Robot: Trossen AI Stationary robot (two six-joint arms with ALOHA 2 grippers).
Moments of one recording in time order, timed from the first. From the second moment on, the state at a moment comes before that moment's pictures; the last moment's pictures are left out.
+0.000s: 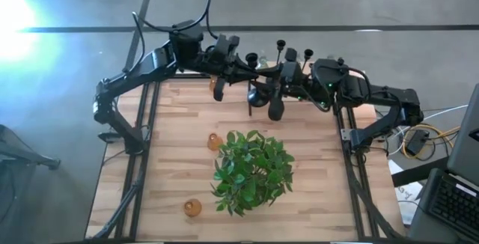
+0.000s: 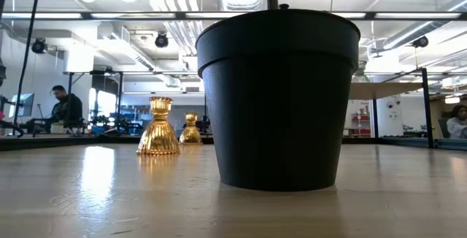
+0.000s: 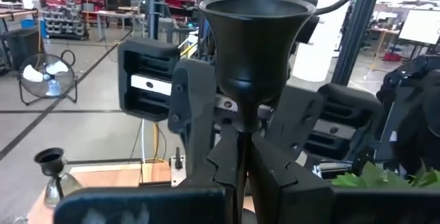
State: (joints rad) left arm 0.29 1.58 1.96 -0.38 0.50 -0.05; right arm 0.01 1.42 1.68 -0.33 0.32 -0.04
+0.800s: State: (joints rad) left arm 0.30 1.54 1.96 -0.42 0.32 0.08; right arm 0.00 1.38 1.74 -0.53 0.49 0.01
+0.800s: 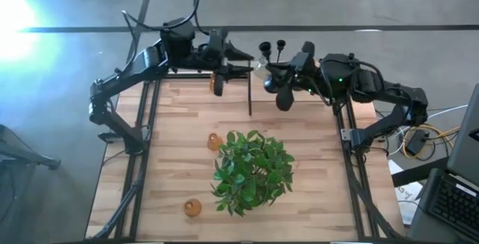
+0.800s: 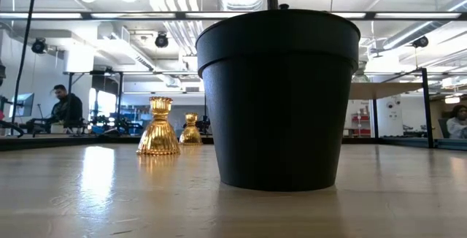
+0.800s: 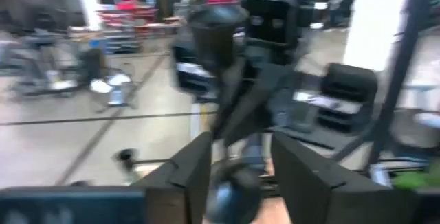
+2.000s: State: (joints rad) left arm 0.41 0.93 1.00 0.16 -0.38 0.15; right arm 0.32 0.55 0.61 -0.70 1.57 0.70
